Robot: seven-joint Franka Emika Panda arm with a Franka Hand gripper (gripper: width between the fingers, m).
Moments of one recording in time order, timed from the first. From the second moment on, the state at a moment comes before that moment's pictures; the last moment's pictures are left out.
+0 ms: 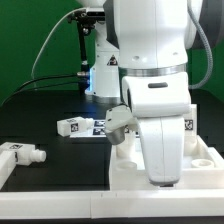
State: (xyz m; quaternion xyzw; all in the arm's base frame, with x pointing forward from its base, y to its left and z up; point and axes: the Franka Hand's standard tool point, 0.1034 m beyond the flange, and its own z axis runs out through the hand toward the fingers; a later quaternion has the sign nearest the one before) arm 0.653 0.032 0.037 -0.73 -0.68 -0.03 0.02
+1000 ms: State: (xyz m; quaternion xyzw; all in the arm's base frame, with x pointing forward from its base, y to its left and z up) arm 0.656 0.039 0.029 -0.72 -0.70 -0.04 -0.01
